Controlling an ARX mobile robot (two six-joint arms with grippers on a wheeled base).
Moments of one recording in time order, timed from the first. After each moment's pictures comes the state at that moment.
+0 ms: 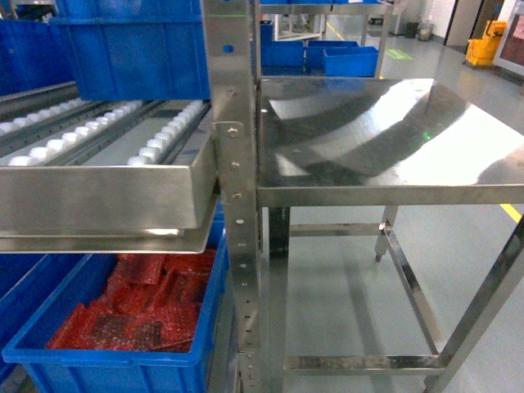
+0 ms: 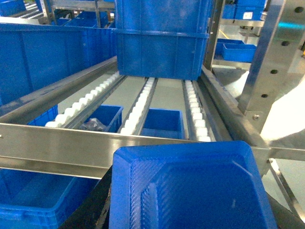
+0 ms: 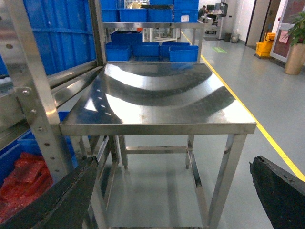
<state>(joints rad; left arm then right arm) -0.34 0.42 0.22 0.15 -0.45 -0.05 0.00 0.01 0.01 0.00 0.00 0.00</state>
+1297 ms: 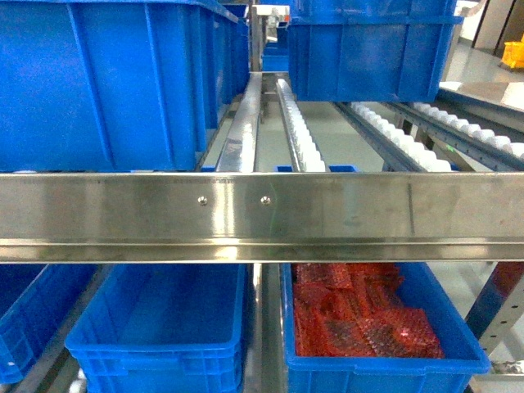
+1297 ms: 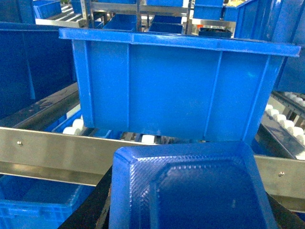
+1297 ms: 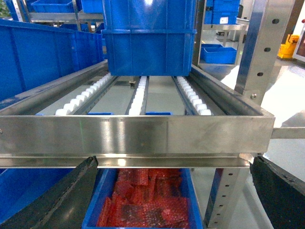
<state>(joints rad) -0.34 0.41 0.22 0.15 -0.46 -0.05 0.00 0.01 0.01 0.00 0.00 0.00</state>
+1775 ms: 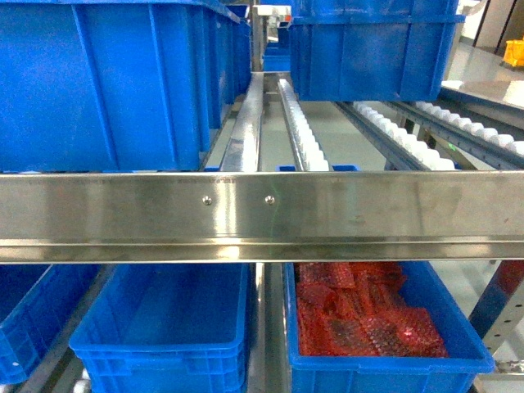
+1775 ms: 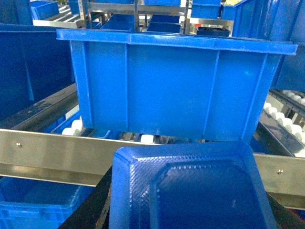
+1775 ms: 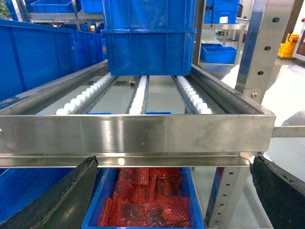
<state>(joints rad) -0.34 0.41 0.22 0.15 -0.46 -0.05 0.00 0.01 0.01 0.00 0.00 0.00</state>
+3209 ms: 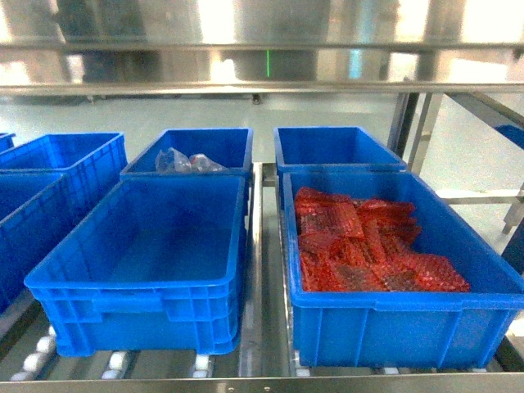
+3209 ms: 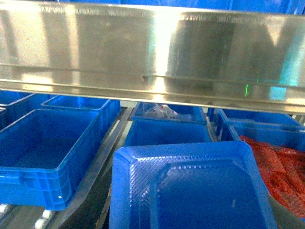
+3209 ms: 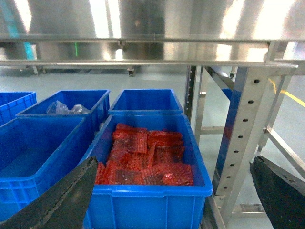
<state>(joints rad) -0.34 0.41 0.22 0.15 -0.46 -0.05 0.00 0.01 0.01 0.00 0.00 0.00</state>
